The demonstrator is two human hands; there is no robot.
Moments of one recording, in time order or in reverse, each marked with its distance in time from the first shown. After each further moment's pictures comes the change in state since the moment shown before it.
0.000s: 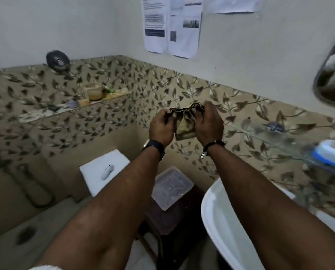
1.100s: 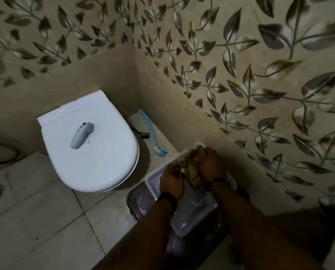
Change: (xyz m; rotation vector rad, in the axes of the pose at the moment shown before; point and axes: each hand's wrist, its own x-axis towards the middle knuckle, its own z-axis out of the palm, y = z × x) left_hand -0.033 -0.500 0.051 0.293 -0.207 -0.815; right_hand -0.221 0.284 0.388 -0.570 -1.128 0.113
